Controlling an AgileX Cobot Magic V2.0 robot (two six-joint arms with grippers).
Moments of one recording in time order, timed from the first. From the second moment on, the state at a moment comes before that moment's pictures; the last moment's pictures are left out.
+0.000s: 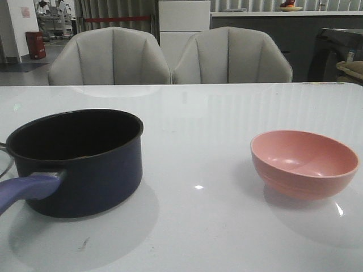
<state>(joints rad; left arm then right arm) 0.06 1.83 -1.29 -0.05 1.07 -0.02 0.40 0.16 -0.21 0.24 0.17 -0.16</state>
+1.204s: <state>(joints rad) -0.38 1.76 -1.54 -0.02 1.24 0.01 0.40 0.16 -0.21 0.24 0.17 -0.16</state>
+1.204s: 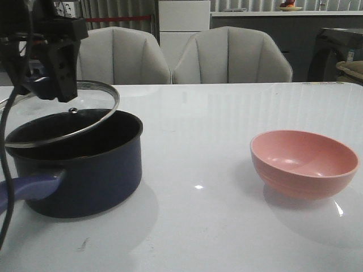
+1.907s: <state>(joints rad) -0.41 1.76 -1.54 -0.04 1.24 0.01 0.40 0.16 -0.21 0.24 0.17 -0.16</state>
